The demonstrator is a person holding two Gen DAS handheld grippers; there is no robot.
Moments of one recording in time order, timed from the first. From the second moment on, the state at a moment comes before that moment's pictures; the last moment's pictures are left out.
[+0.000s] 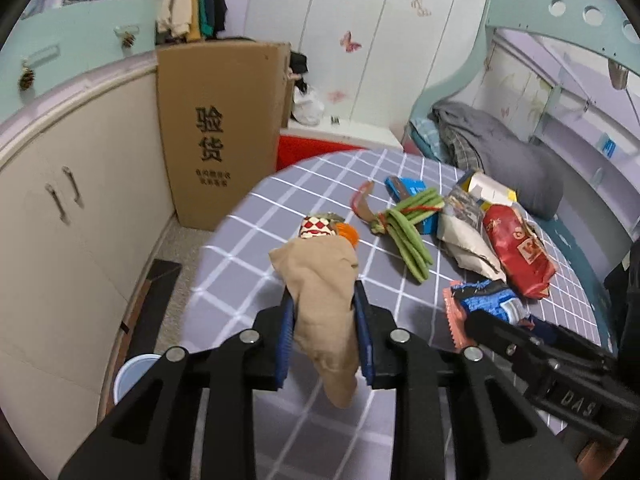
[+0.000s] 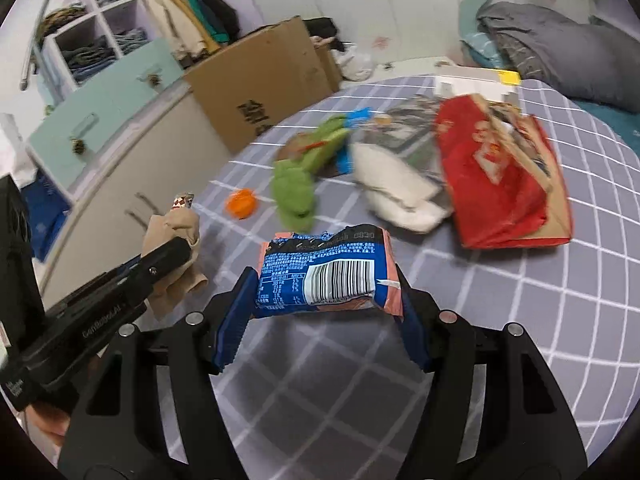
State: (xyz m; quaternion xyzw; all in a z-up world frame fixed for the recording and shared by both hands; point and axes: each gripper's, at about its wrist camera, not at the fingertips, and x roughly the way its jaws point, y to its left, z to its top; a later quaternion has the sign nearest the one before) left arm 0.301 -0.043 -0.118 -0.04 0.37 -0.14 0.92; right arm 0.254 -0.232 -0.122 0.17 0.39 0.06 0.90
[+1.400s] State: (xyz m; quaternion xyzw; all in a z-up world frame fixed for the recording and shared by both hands) left arm 0.253 0.292 -0.219 -0.18 0.45 0.09 0.87; right arm 0.297 0.113 -0.190 0.04 0.46 0.24 0.85
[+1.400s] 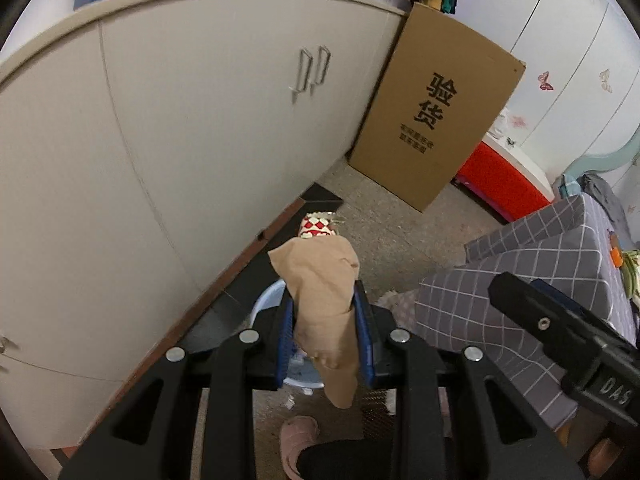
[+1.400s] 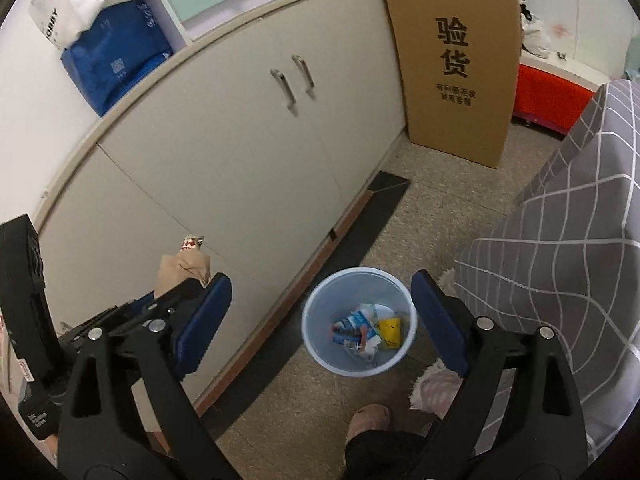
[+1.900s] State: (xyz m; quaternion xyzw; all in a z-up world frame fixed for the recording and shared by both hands) left arm 0.285 0.261 -0.227 -0.16 0.47 0.05 0.86; right arm 0.303 0.089 -0.190 0.05 0.46 0.22 0.86
